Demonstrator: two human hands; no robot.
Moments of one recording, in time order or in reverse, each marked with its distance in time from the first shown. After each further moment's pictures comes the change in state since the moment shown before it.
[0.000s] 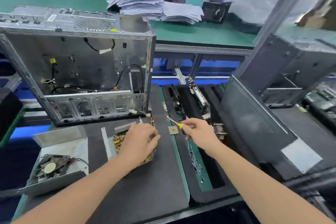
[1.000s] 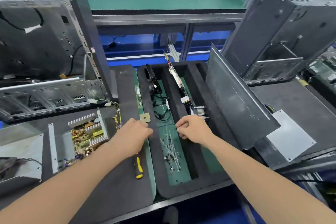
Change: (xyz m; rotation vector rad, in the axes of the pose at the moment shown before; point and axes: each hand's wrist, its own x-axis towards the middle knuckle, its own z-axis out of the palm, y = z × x) left_hand 0.059 0.057 0.087 0.600 -0.609 0.209; right_hand 0.040 0.104 -0.067 -0.145 -0.154 0.148
